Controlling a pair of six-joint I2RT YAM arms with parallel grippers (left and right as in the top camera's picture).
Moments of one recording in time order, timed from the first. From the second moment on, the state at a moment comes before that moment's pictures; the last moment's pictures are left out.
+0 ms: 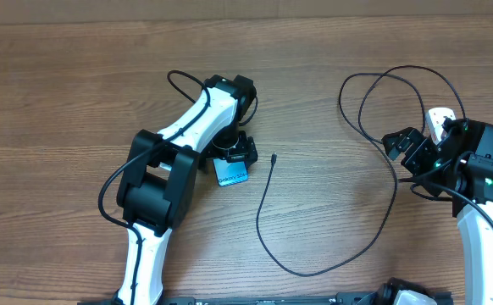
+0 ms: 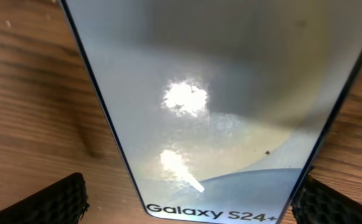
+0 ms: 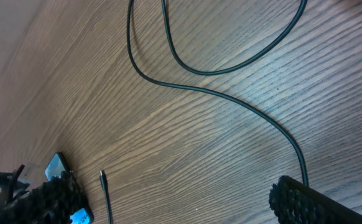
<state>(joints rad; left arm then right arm) -0.44 2.25 1.70 -1.26 0.04 -0.63 -0.32 1.17 0.88 -0.72 -0.38 0.41</state>
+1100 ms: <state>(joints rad) -0.44 2.25 1.69 -1.09 0.02 -0.33 -0.32 1.17 0.88 -0.72 -0.38 0.41</state>
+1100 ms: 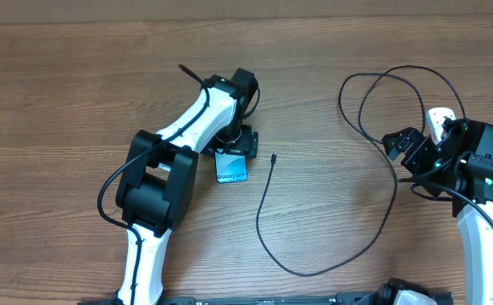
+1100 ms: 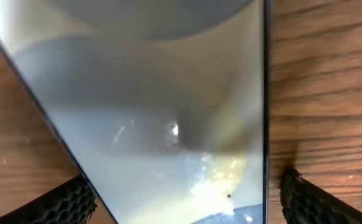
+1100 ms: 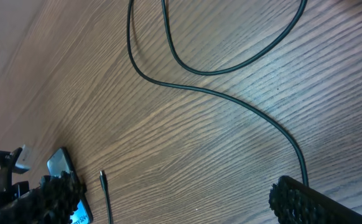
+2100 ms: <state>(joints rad) -0.44 2.25 1.70 -1.05 -0.03 -0.39 -0.32 1.17 0.88 -0.72 -0.38 0.41</state>
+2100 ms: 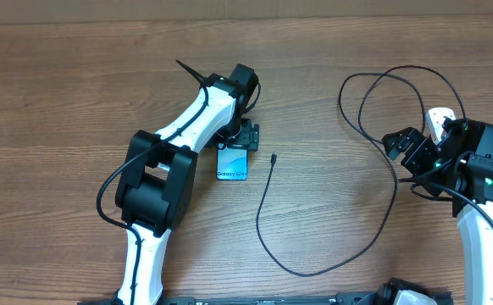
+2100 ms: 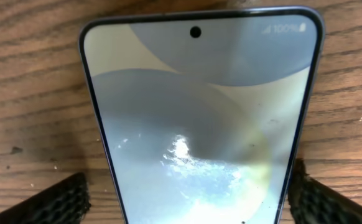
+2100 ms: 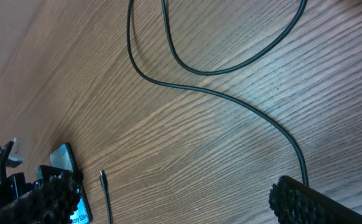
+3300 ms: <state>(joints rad) -0.35 2.25 1.70 -0.90 -0.05 -0.45 -0.32 1.17 0.88 -0.72 -0.38 0.41</state>
